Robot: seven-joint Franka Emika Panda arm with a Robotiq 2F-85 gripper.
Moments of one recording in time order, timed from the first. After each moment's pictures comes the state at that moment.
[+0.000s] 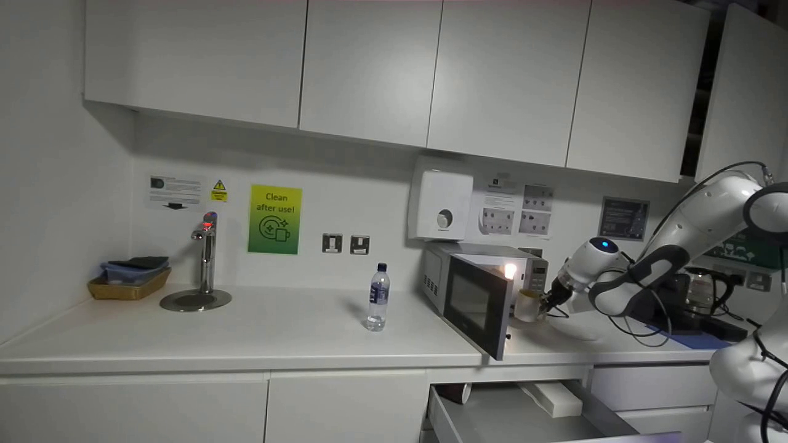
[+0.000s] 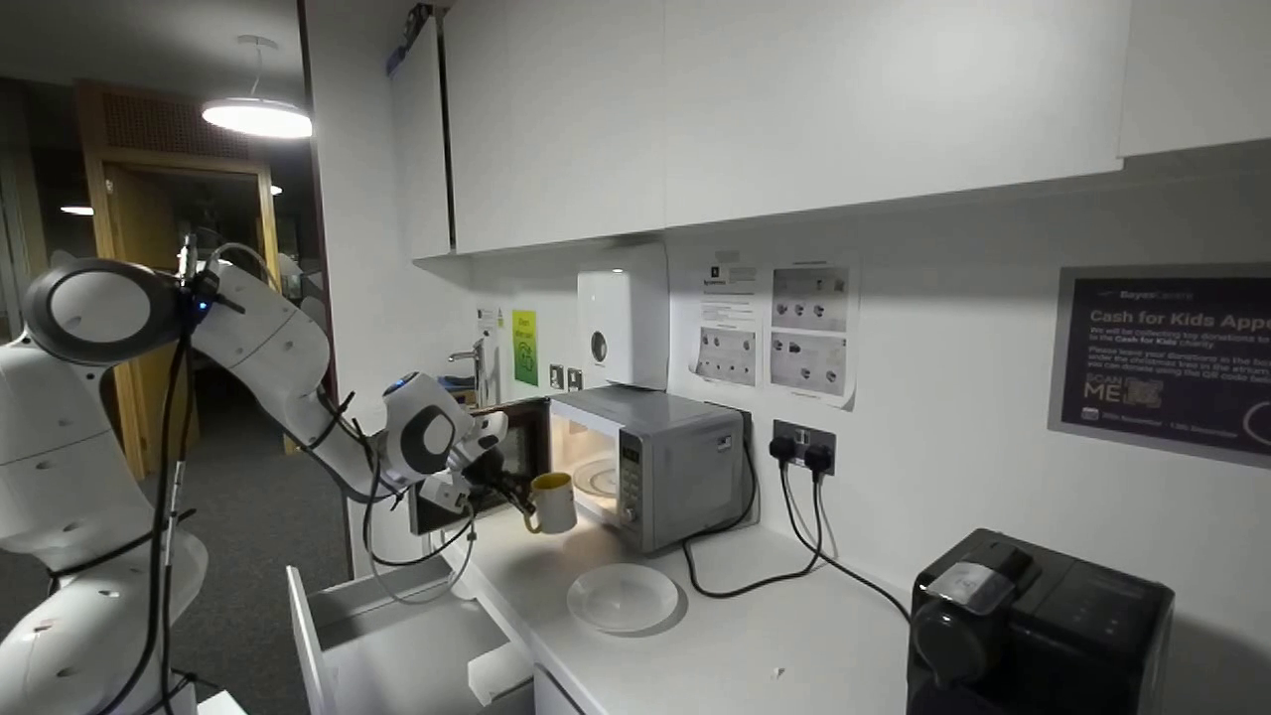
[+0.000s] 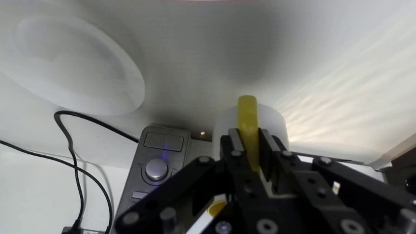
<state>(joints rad) -0.62 -0.21 0.49 -2.59 -0.56 3.05 0.59</state>
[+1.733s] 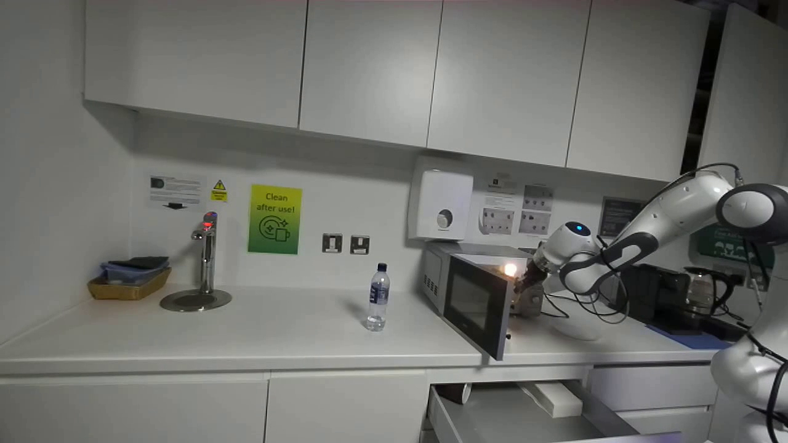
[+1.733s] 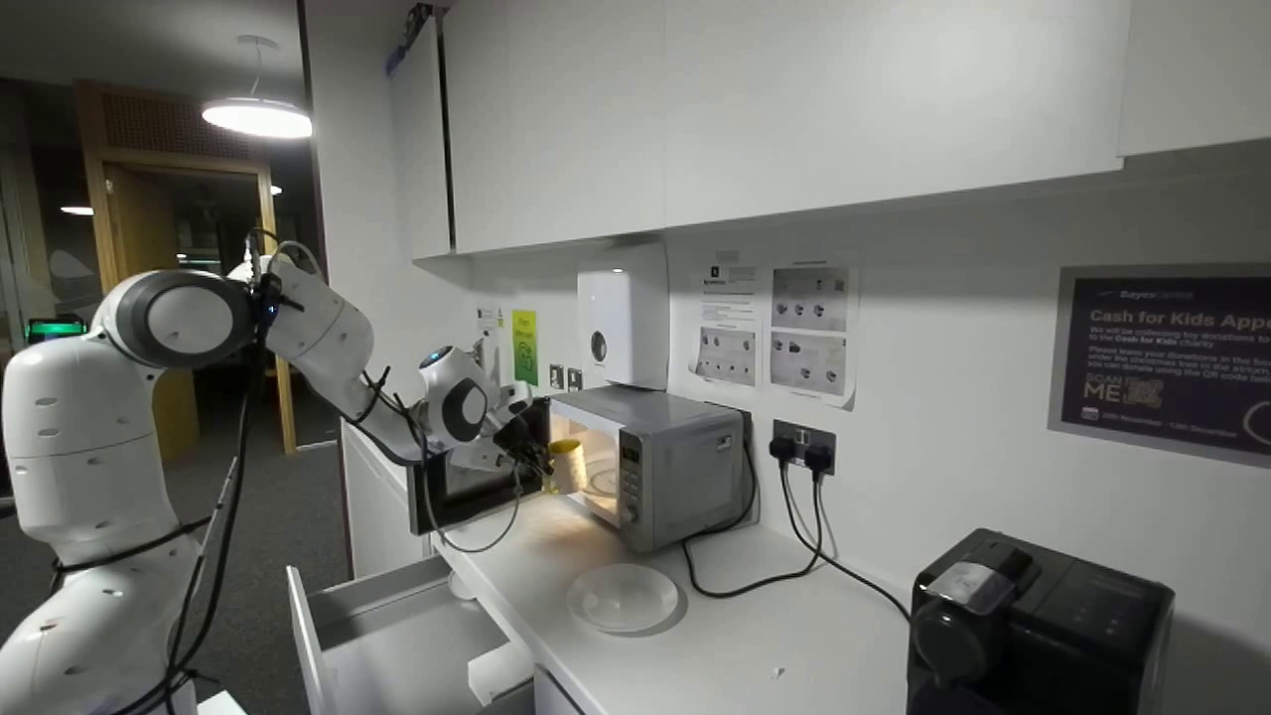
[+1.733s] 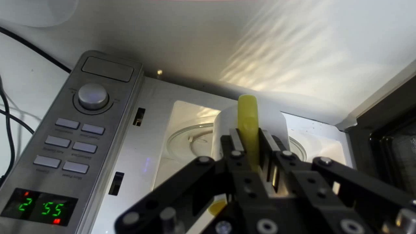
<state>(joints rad) -0.57 -0.01 0.52 -2.30 -0.52 2.97 0.44</state>
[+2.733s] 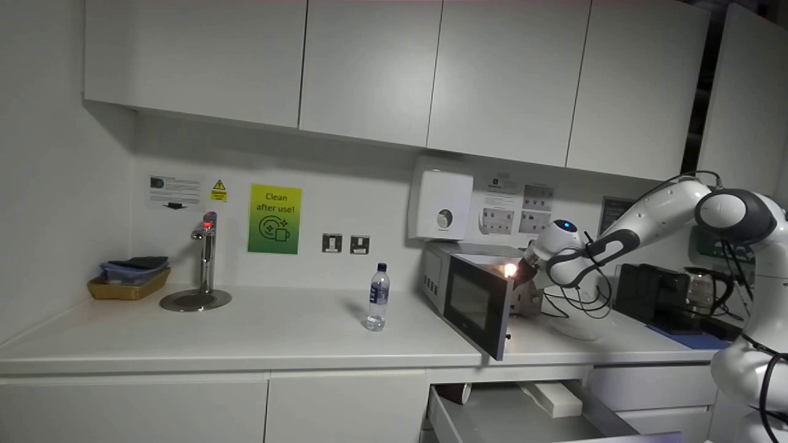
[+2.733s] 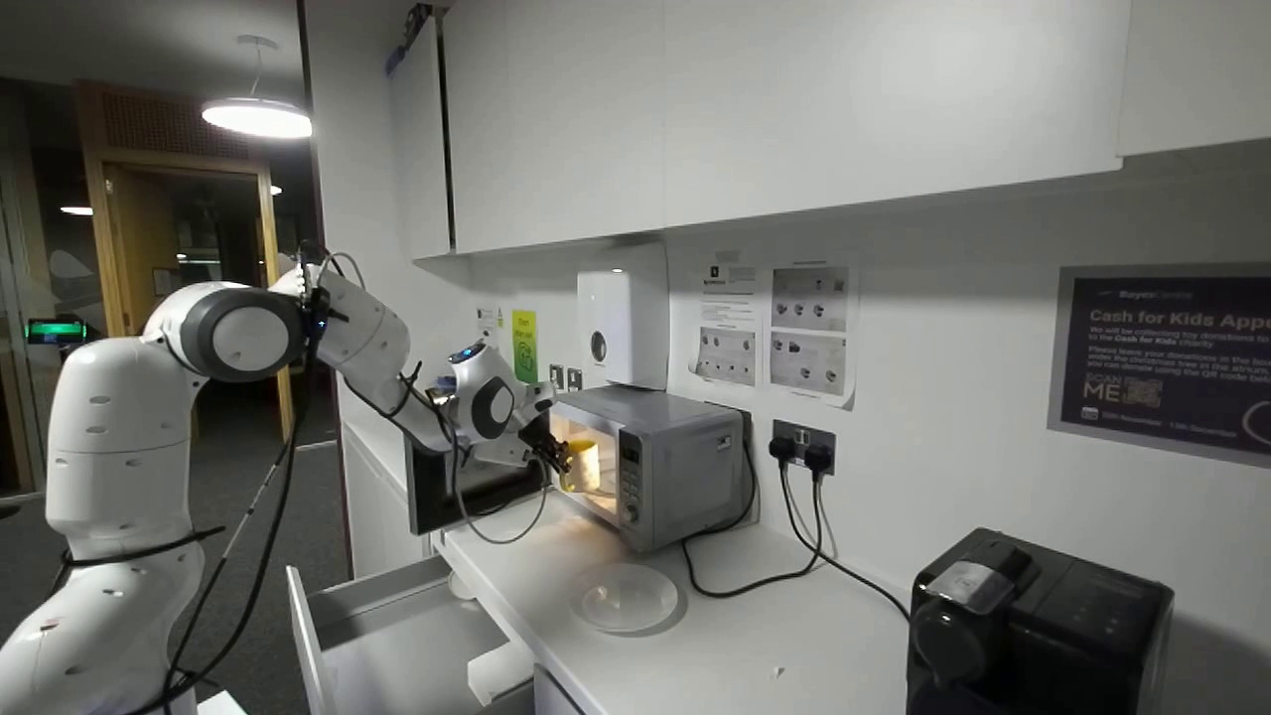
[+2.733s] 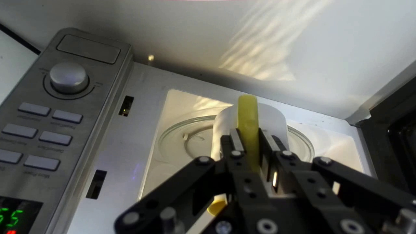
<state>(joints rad) -0.57 0.14 0.53 -2.13 -0.49 2.90 0.35</state>
